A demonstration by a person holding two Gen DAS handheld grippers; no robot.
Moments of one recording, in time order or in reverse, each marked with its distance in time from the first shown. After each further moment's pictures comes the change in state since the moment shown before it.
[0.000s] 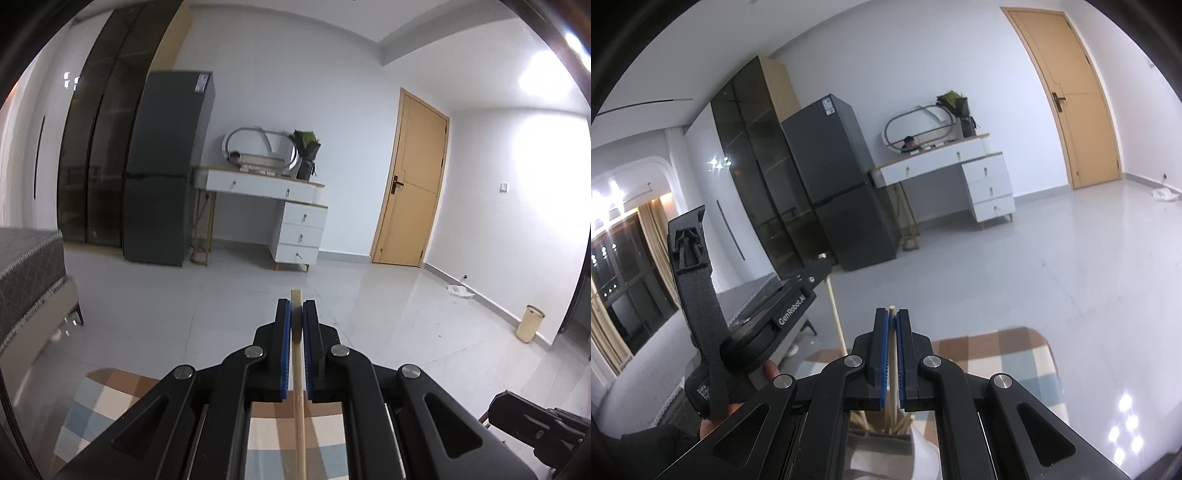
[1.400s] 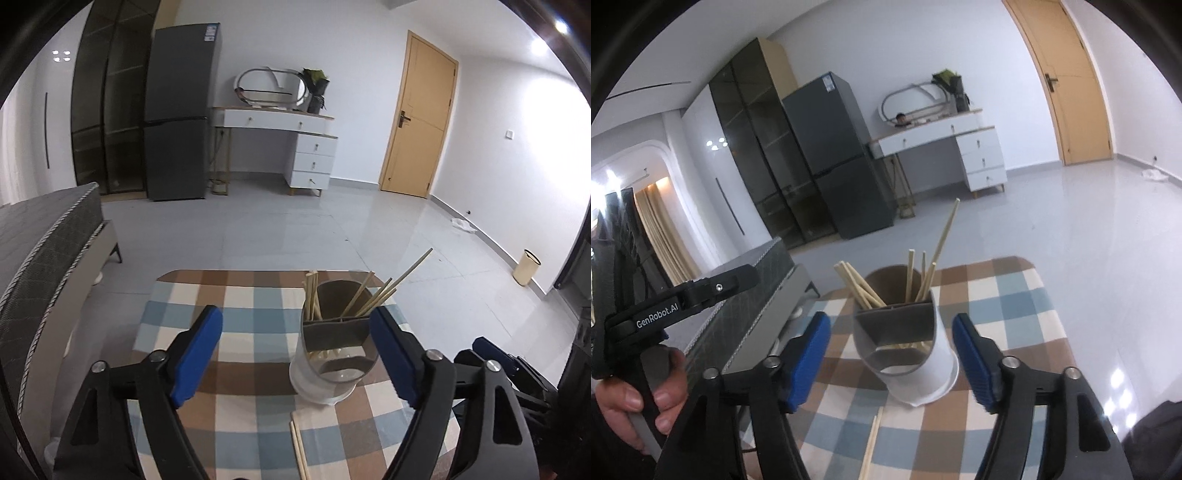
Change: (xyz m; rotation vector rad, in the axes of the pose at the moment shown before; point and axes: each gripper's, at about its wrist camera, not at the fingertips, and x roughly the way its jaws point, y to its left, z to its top) left arm -0.128 0.015 -0.008 0.001 0.322 0.050; right arm -0.095 0.042 -0.084 -0.003 0.063 -0.037
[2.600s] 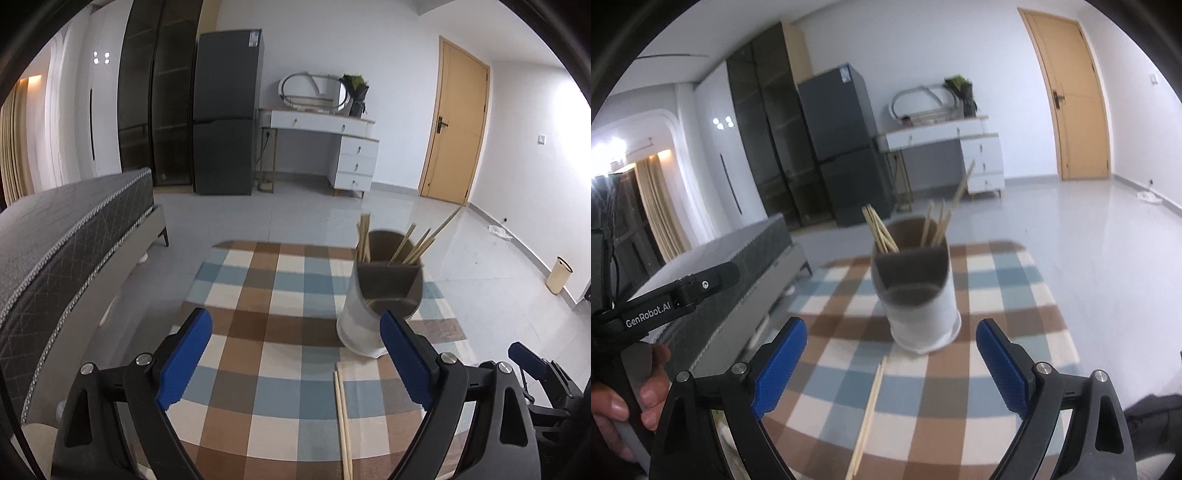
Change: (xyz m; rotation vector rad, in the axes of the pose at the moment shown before) left arm -0.007 0.029 -0.088 -0.045 -0.030 0.166; right arm -0.013 0.029 -0.069 -0.086 0.060 -0.054
